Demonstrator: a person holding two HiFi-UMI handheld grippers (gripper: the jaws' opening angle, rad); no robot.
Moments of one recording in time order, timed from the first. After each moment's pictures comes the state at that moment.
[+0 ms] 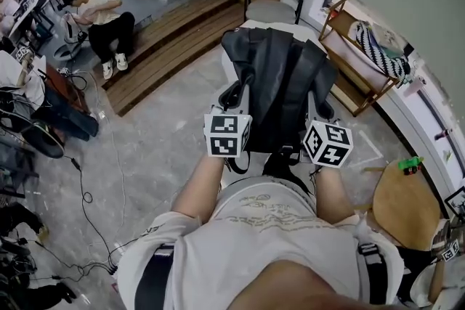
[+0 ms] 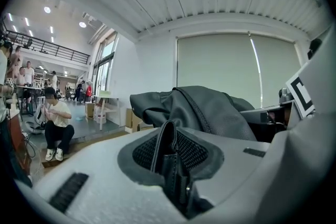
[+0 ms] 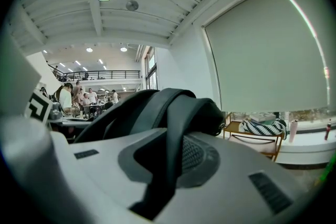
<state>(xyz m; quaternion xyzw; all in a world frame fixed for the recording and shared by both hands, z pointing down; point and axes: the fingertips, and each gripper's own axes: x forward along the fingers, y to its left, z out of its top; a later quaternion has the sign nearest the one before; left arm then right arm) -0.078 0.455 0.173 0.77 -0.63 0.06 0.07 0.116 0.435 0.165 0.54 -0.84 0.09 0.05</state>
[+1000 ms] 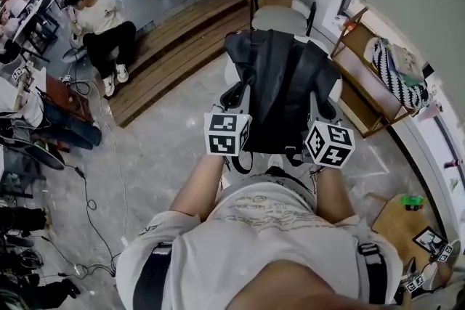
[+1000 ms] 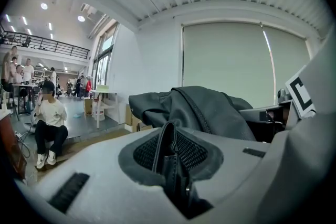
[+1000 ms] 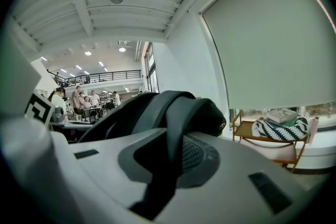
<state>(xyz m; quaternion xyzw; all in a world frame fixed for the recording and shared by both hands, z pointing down) -0.093 0.258 0.192 0.76 -0.64 0.08 0.09 0.100 0.230 0.182 0.51 -0.85 0.12 0.04</state>
